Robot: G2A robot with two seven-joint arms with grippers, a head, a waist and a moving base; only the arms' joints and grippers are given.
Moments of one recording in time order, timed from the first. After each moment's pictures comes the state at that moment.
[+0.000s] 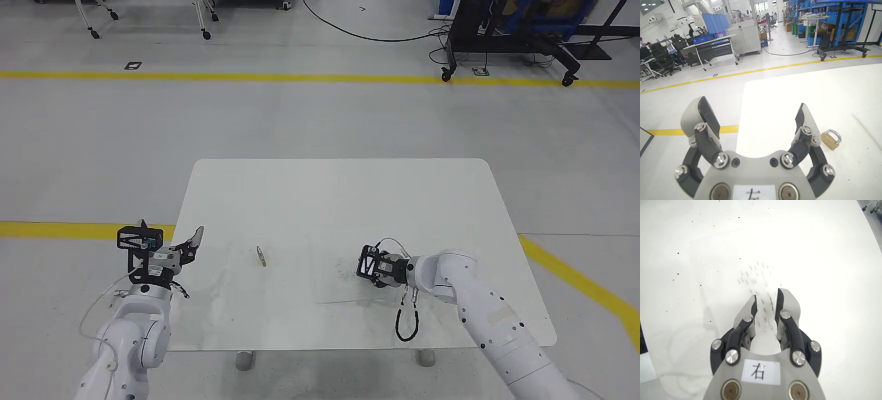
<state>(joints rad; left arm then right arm) 1.73 -1.15 -1.60 -1.80 1.33 0.00 0.00 -1.27 -1.14 1.12 -1.42 -1.54 -0.82 0.30</state>
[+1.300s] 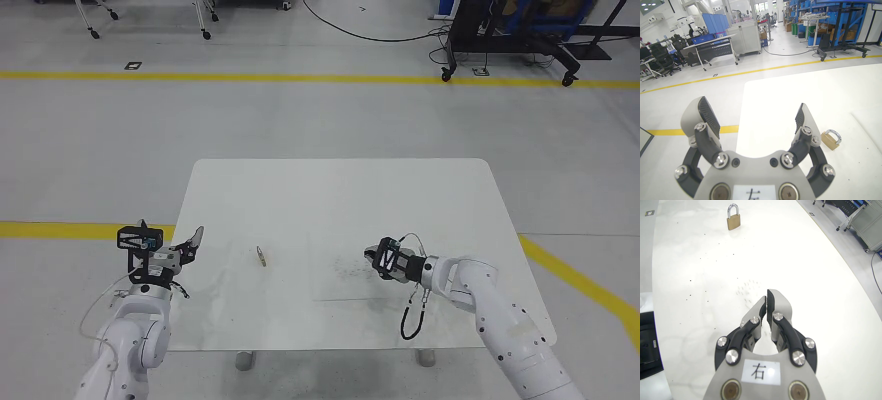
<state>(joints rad) 1.73 -1.15 -1.60 -1.80 1.33 0.00 0.00 -1.38 -1.11 1.24 -1.52 -1.51 -0.78 0.12</state>
